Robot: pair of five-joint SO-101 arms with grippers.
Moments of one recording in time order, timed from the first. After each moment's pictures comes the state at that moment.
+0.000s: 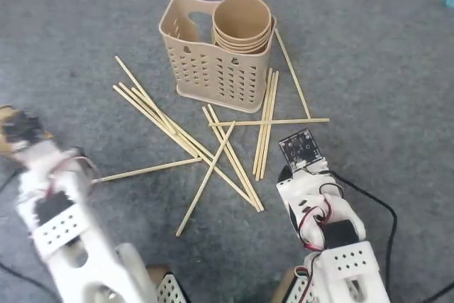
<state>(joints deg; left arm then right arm) -44.0 -51.1 69.9 40.5 0.4 -16.6 -78.6 93.4 38.7 13.1</state>
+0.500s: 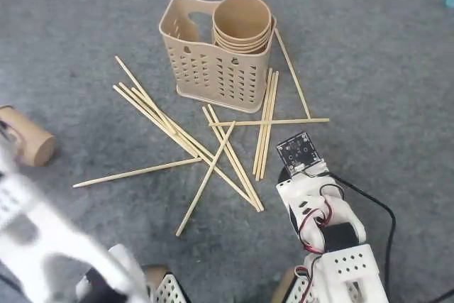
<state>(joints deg) -54.8 -31.1 29.3 50.6 1.3 -16.7 -81.6 94.5 38.7 15.7</state>
